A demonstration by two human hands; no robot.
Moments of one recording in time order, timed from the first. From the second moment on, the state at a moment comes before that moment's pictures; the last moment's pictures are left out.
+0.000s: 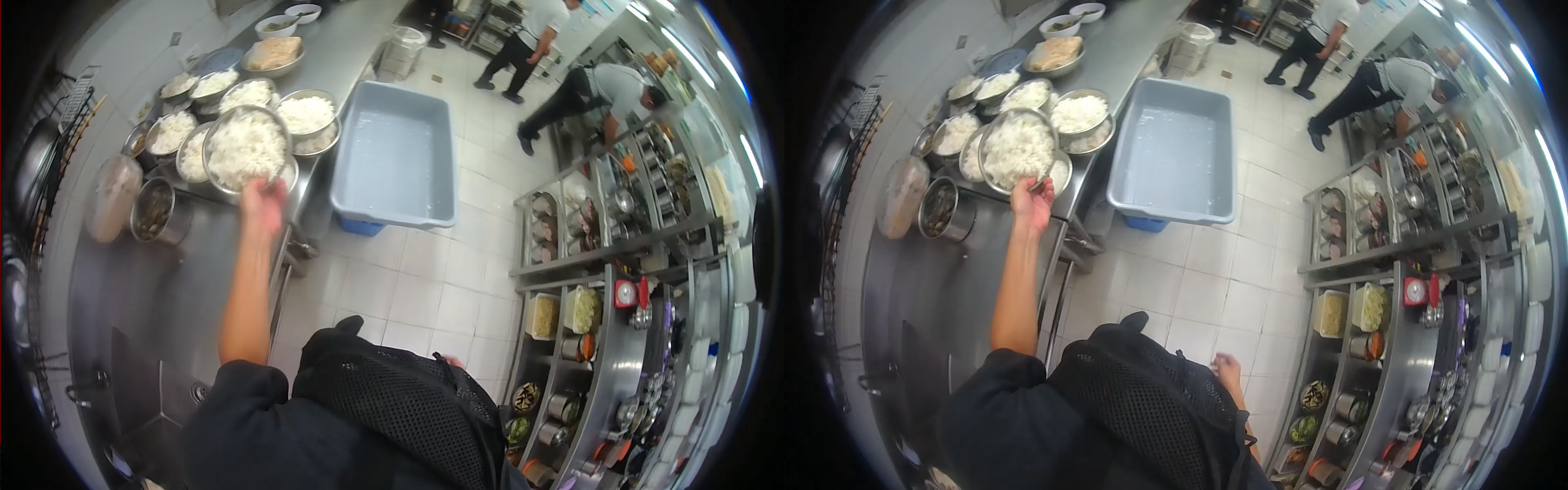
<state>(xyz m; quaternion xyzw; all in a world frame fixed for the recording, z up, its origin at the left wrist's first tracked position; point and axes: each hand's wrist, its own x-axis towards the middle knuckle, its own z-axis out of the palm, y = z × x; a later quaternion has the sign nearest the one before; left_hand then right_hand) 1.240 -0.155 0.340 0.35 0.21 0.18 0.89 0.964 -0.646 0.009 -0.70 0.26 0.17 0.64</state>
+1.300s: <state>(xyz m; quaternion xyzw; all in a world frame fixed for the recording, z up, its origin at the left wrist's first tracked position) 1.172 -0.180 0.306 0.35 0.00 -0.13 0.93 1.135 -0.428 0.323 -0.48 0.00 0.23 0.85</state>
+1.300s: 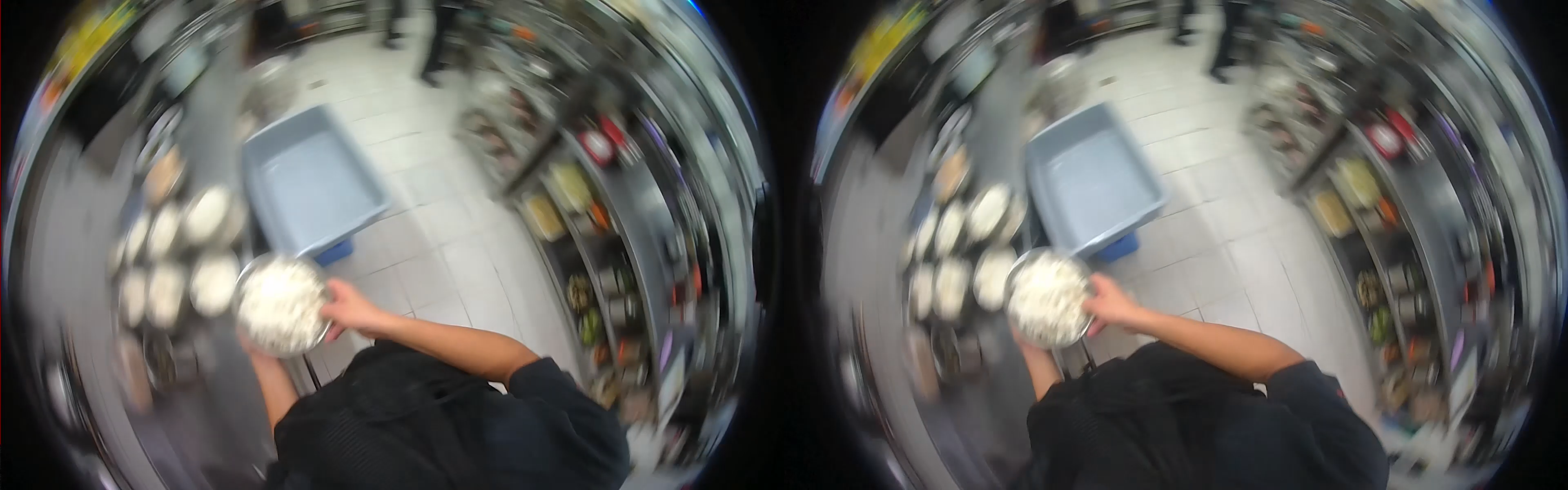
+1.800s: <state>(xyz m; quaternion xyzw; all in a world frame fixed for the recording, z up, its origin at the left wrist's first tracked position) 1.291 -0.313 0.295 0.18 -0.10 -0.67 0.71 1.073 -0.399 0.362 -0.29 0.19 -0.02 0.94</state>
